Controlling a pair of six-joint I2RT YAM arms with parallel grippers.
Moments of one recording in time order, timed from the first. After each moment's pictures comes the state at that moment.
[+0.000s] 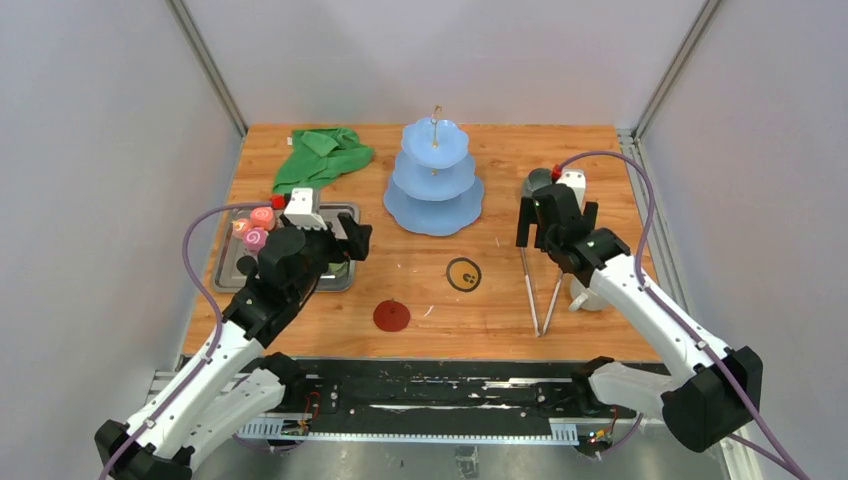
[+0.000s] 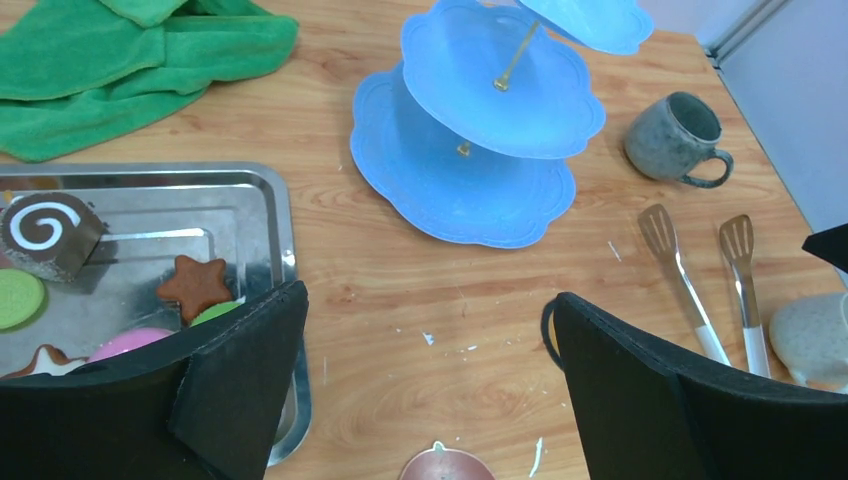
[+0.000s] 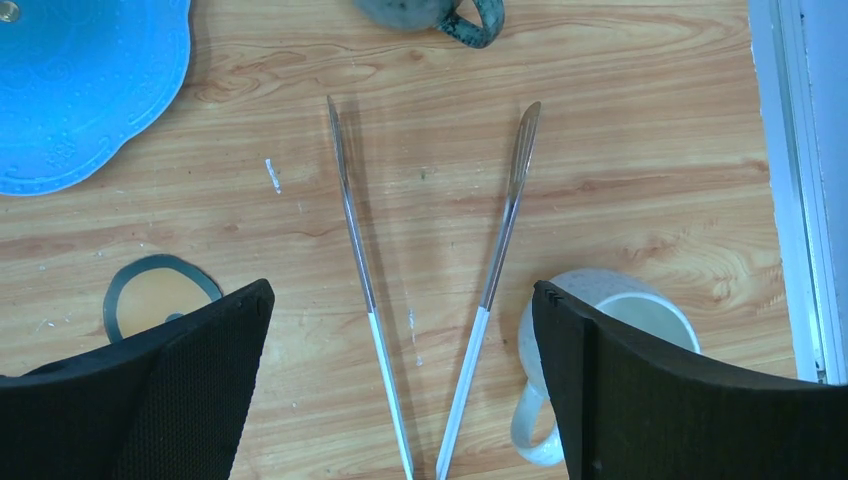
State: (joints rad) left arm -0.53 0.71 0.67 -0.16 -0.24 -0.35; right arm 0.47 1.14 0.97 -0.62 0.51 0.36
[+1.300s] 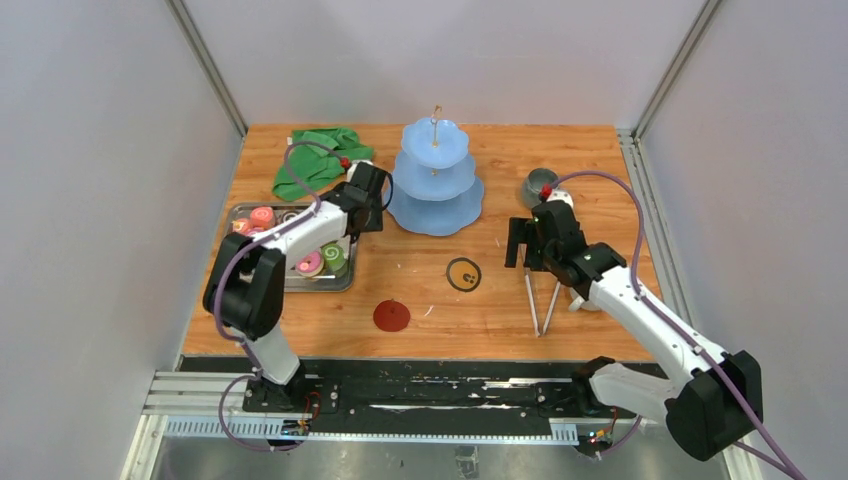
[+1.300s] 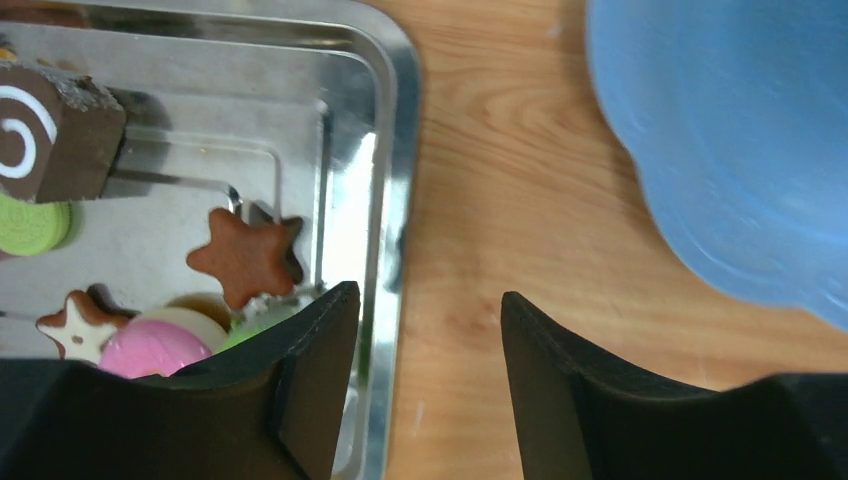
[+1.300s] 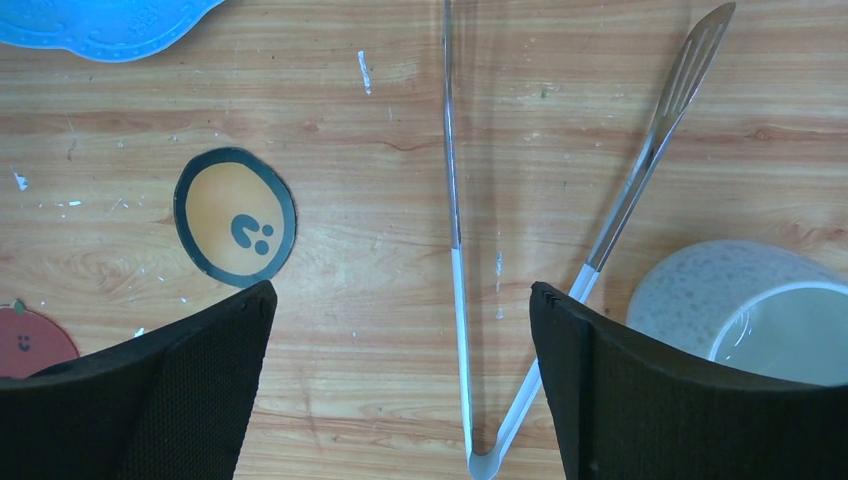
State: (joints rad) left arm -0.46 1.66 1.14 -0.41 -0.42 -0.40; right arm 0.47 1.10 0.84 -0.56 0.25 0.40
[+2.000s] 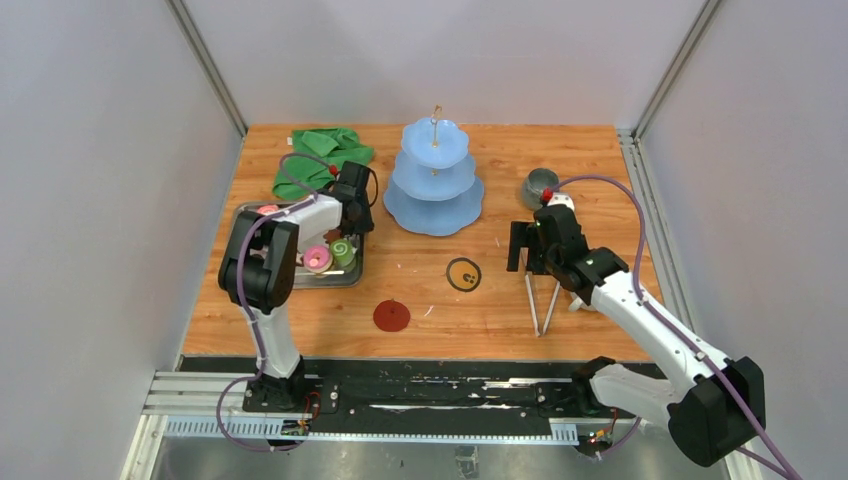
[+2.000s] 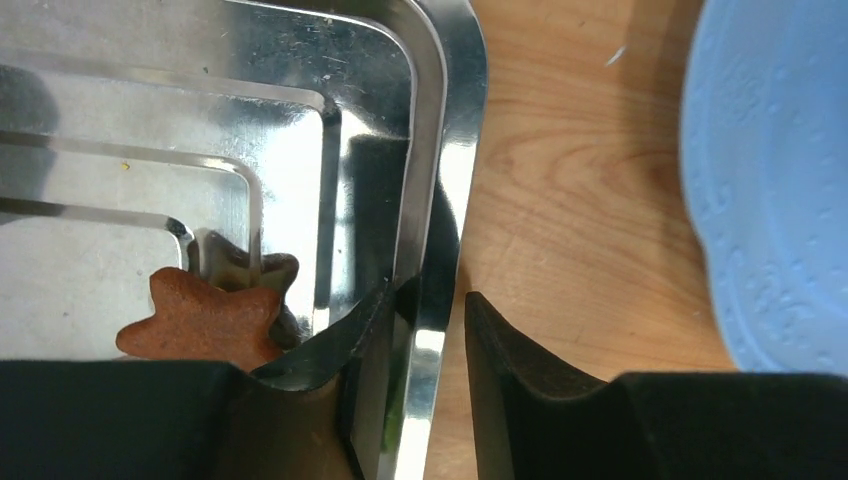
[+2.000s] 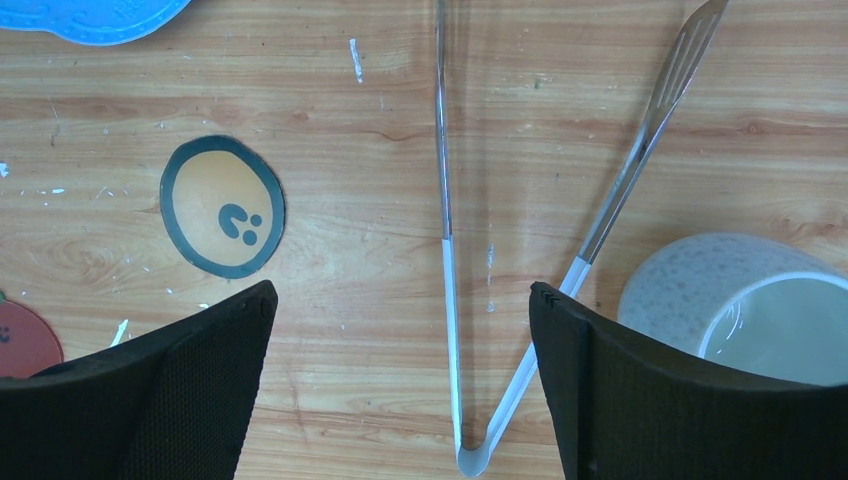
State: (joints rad) left arm -0.31 1.88 1.19 -0.34 -0.19 -0.46; right arm 0.47 1.06 0.81 -0.56 0.25 0.38
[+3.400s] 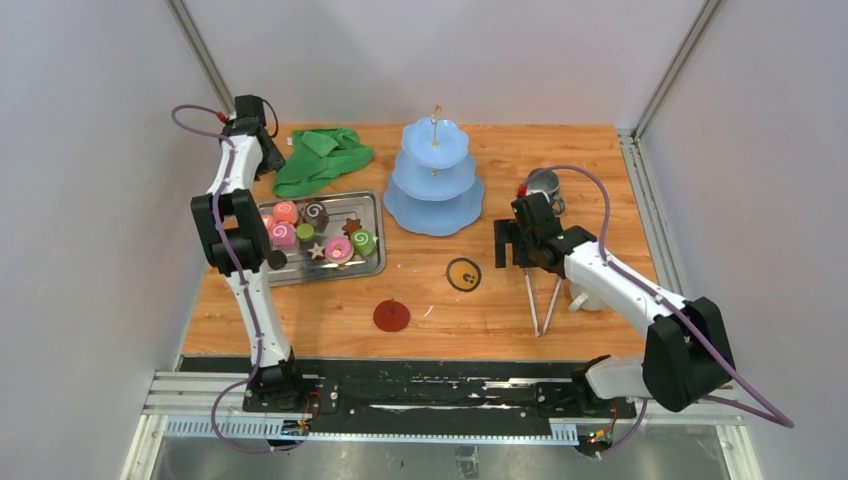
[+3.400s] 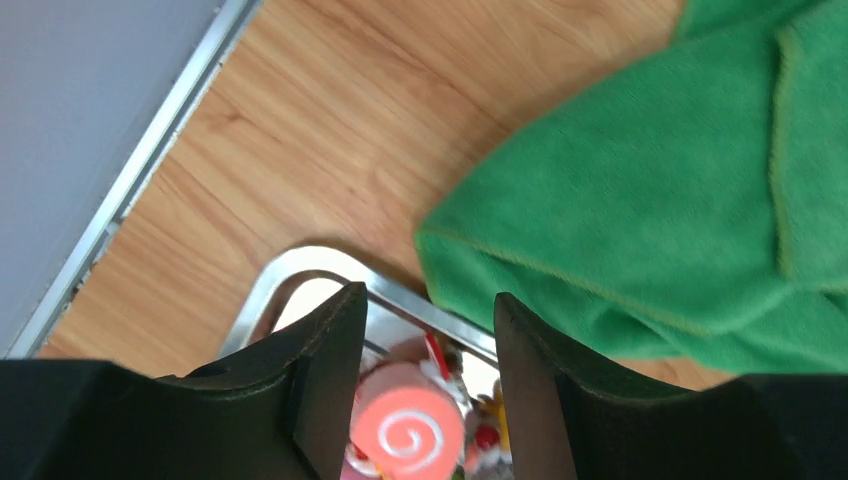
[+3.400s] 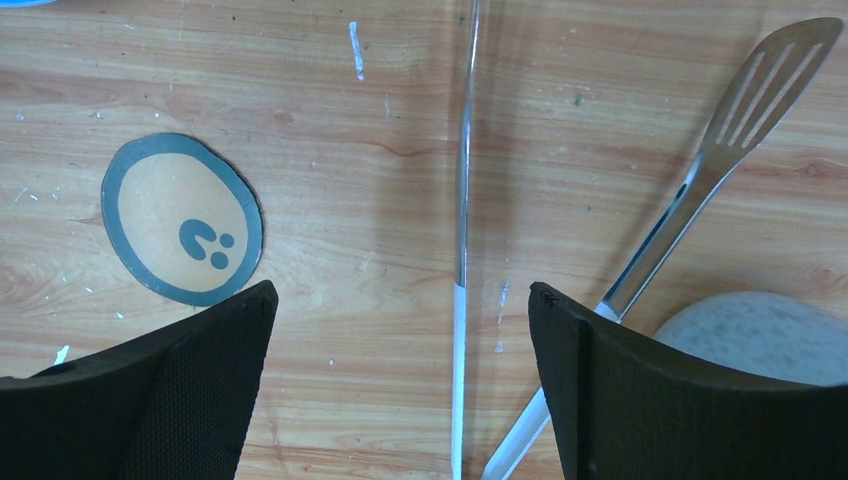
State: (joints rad) left arm 0.18 2.19 1.96 -0.72 -0.28 -0.40; right arm 0.47 1.33 0.89 -0.52 0.23 0.32
